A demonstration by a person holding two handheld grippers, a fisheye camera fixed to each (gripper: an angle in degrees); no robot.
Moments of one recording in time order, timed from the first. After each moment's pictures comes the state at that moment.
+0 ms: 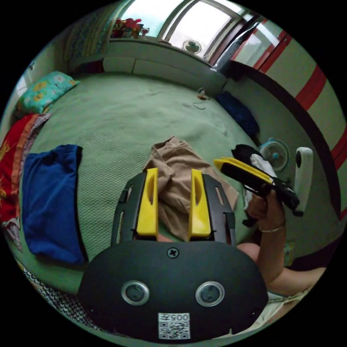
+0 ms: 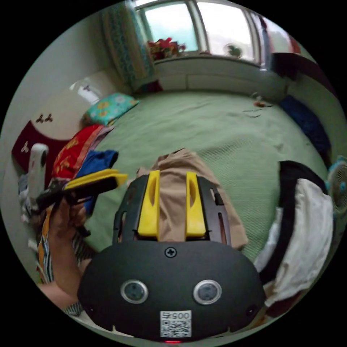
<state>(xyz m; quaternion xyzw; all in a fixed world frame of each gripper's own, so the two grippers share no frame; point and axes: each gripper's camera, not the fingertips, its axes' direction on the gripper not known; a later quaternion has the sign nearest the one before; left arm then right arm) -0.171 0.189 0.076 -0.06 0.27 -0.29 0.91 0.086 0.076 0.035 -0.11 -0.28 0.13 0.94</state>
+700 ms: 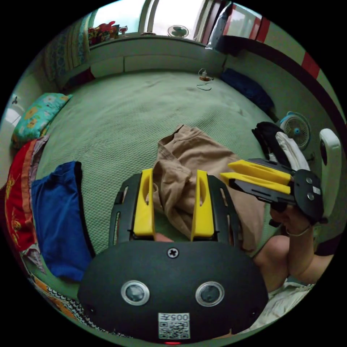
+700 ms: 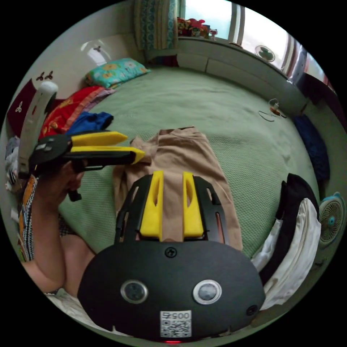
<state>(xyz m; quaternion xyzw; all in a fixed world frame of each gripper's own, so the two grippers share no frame) -0.153 0.080 0.150 -0.11 0.25 -0.20 0.94 0.038 0.111 0.040 -0.17 -0.24 0.00 0.96</state>
